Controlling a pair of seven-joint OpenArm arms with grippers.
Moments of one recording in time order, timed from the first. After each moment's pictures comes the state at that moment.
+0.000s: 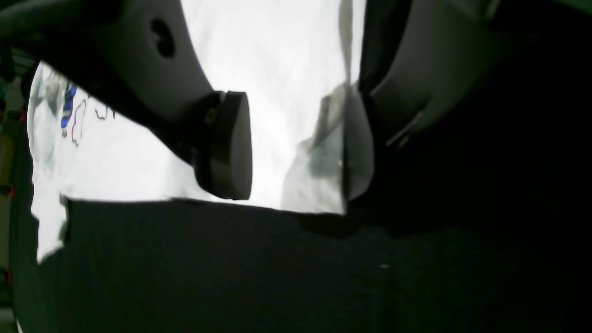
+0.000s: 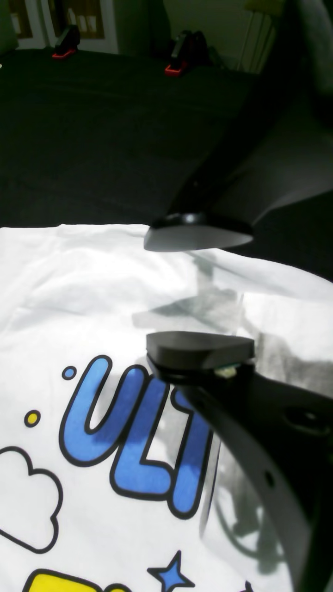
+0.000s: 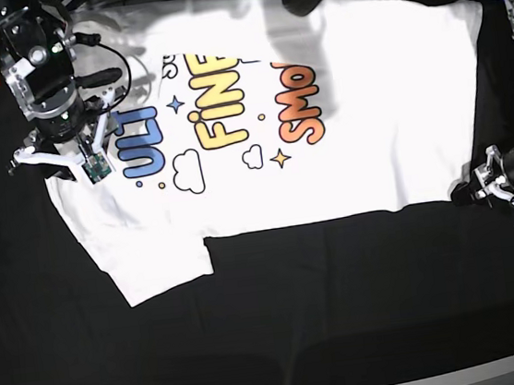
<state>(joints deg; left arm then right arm) -28.3 -29.0 -4.3 30.8 -54.8 -40.7 51.5 -22.7 34.0 -9.1 120.2 -7.2 -1.1 -50.9</state>
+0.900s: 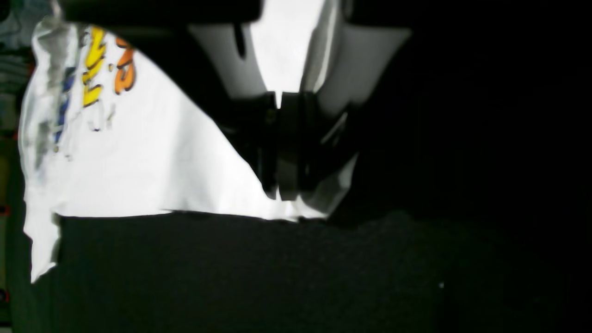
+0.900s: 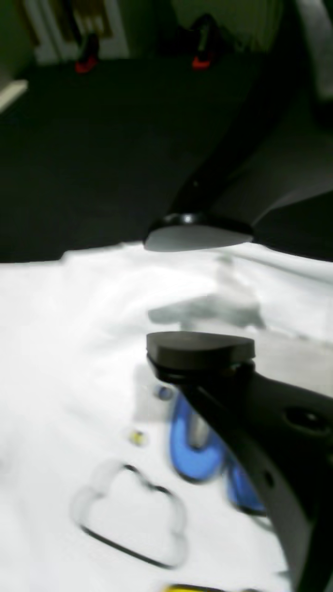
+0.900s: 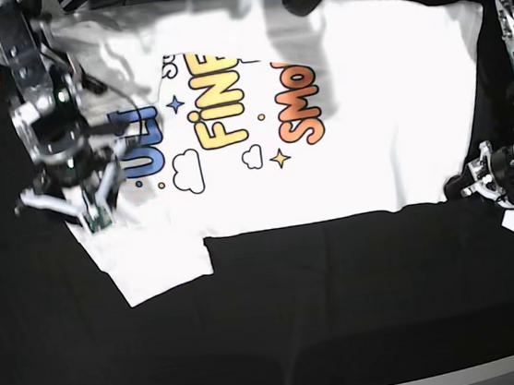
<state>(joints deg) -28.4 -27.1 -4.3 30.8 -52.8 -41.6 51.5 -9.8 29.3 -9.1 111.2 -3.9 -1.1 -45.9</state>
